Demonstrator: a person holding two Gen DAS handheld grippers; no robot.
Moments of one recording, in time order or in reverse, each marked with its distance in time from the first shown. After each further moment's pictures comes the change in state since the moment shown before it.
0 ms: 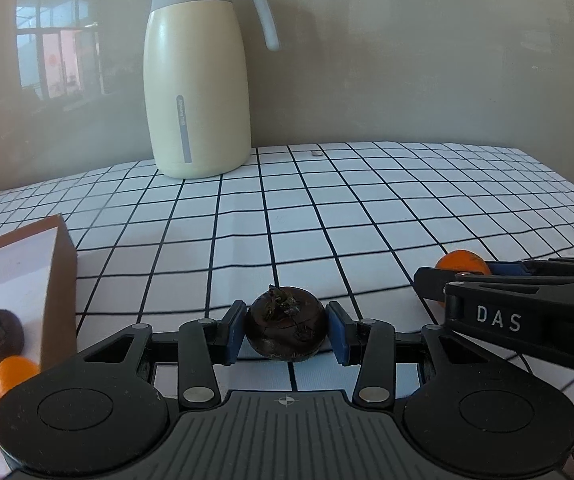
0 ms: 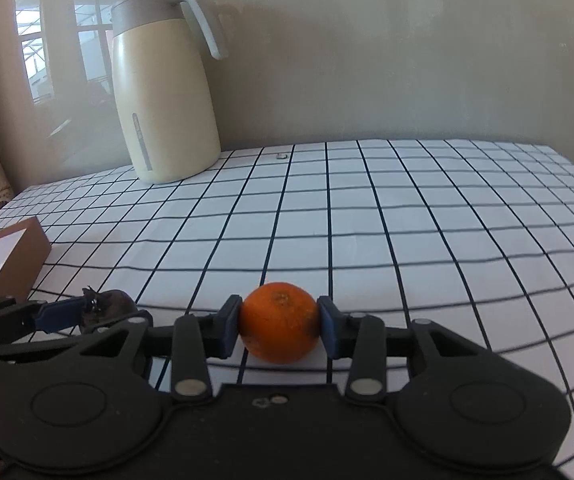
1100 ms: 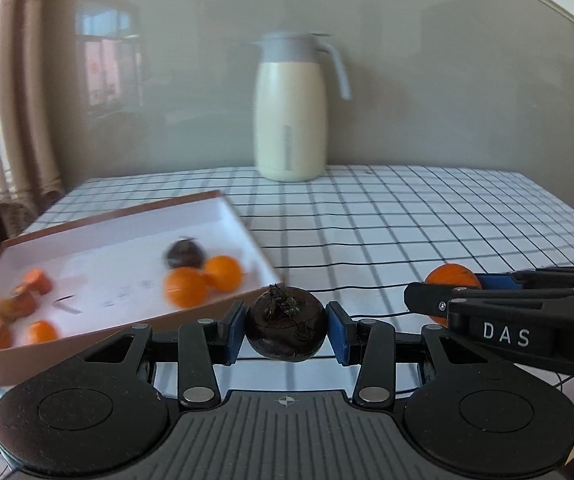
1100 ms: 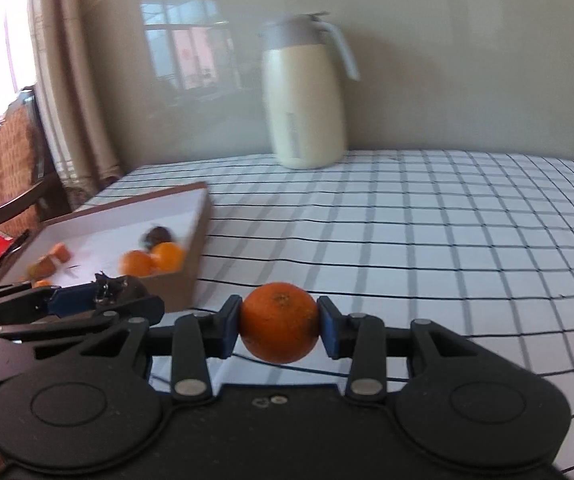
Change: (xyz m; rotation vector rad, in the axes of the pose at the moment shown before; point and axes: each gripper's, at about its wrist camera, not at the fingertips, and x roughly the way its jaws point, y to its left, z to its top) left arm -0.171 0.087 -0.058 -0.073 -0.072 0.092; right arm -0.114 0.116 -0.044 -0.112 -0.019 0.203
